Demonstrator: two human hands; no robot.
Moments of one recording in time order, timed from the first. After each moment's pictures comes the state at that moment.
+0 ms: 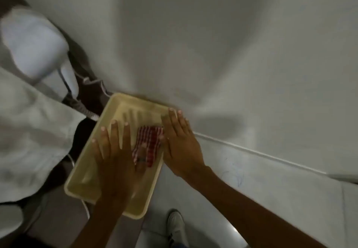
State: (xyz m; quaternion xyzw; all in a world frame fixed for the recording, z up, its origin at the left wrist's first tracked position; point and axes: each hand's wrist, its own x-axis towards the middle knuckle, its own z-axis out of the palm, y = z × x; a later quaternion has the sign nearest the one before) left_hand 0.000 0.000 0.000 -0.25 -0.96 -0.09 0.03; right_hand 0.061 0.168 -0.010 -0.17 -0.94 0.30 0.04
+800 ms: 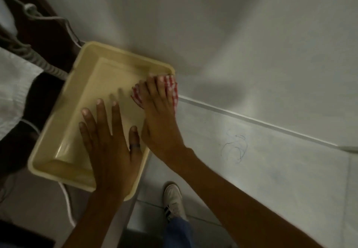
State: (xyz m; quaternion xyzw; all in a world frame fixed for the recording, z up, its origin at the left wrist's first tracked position) left_hand 0.029 -0.004 -0.104 -0.22 -0.97 -0.10 0.06; right_hand 0.045 0.134 -0.100 -0.15 -0.89 0.40 0.14
